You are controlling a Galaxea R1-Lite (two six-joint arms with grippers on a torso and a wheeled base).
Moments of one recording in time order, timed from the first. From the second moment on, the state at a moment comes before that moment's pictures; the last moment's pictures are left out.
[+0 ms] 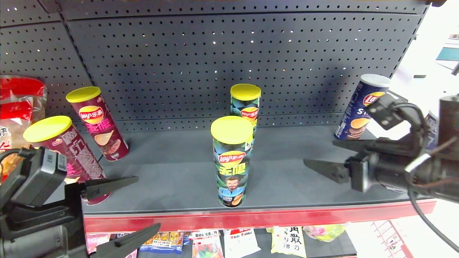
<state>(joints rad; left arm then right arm) -0.38 1.13 -0.34 -0.49 -0.49 0.14 0.49 1.35 -0.69 -0.28 0.07 -0.05</state>
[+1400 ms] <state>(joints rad) -0.45 1.68 -0.61 -0.50 -0.28 0.22 0.44 0.34 -0.28 0.01 -0.18 -0.07</state>
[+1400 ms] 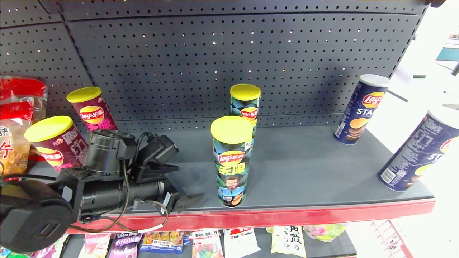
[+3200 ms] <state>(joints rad) -0.51 1.83 -0.77 -0.50 -0.28 0.22 0.44 0.35 -0.28 0.01 -0.18 -0.07</state>
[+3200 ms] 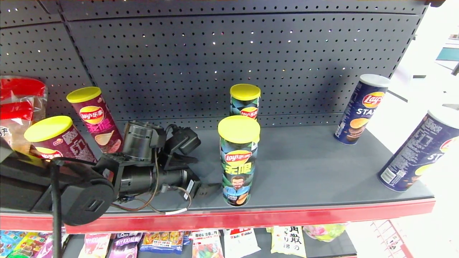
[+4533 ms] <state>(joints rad) -0.50 1.58 -0.63 -0.47 -0.28 0.21 0.44 0.31 -0.27 0.14 -0.18 -0.07</state>
